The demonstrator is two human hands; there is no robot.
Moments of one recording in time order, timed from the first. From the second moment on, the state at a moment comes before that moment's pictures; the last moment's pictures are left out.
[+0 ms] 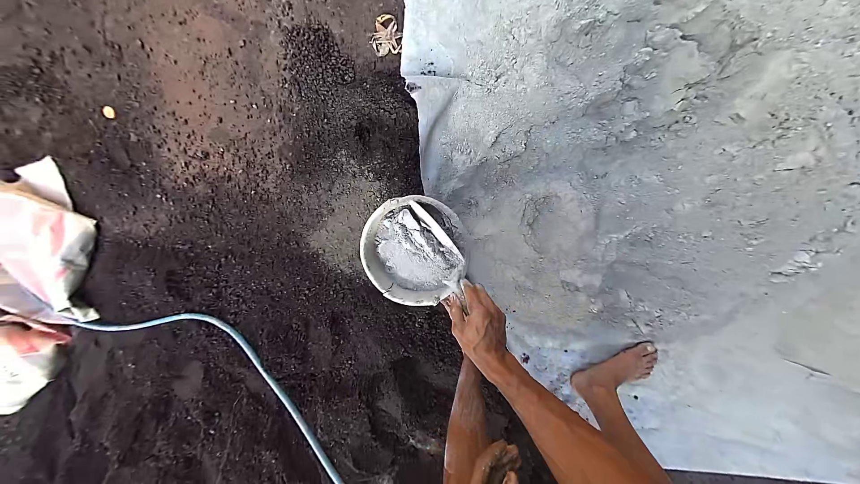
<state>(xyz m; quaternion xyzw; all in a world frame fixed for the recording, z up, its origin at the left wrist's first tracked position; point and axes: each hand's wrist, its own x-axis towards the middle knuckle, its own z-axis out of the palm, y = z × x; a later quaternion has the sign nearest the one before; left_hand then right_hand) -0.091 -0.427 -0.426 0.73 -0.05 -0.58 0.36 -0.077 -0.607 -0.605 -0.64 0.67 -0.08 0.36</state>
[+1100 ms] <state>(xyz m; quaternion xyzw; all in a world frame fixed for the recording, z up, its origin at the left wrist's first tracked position) -0.108 -0.517 -0.543 0.70 0.02 -0.65 0.29 -0.183 -0.723 -0.644 -0.52 0.71 -0.12 0.47</state>
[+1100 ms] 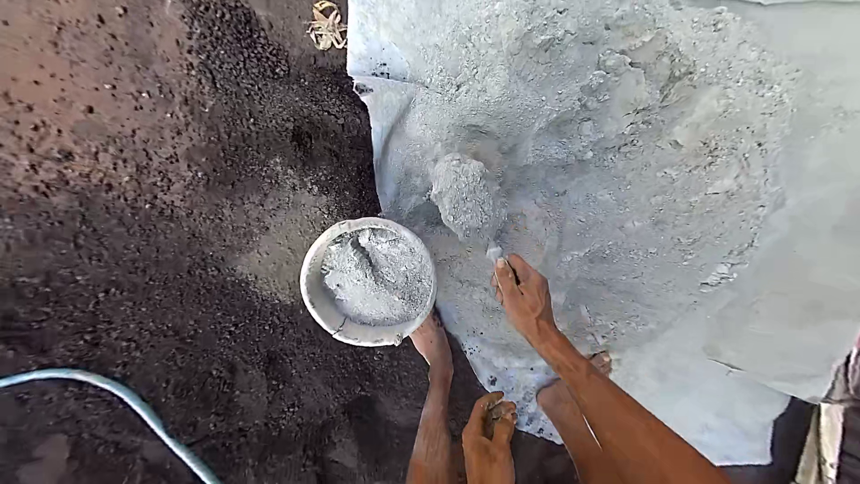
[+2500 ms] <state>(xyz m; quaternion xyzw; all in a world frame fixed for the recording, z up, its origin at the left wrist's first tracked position) -0.127 -0.498 -0.544 0.70 0.11 -0.64 0.29 -0.250 -0.695 -0.754 -0.42 0.76 -0.04 0.49</state>
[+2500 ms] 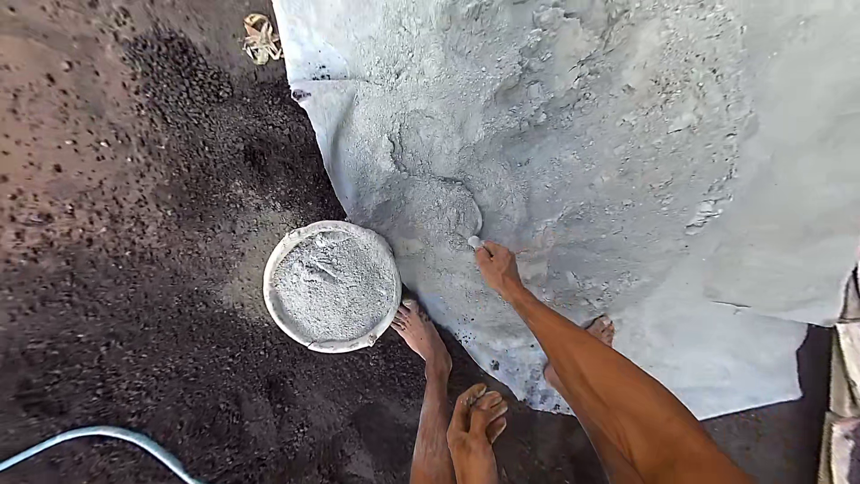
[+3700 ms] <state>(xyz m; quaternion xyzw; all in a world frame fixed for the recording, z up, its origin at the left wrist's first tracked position) -0.107 -0.500 -0.550 0.73 0.17 -0.54 0.39 -0.153 -0.609 -0.592 -0.53 0.70 -0.29 0.39</state>
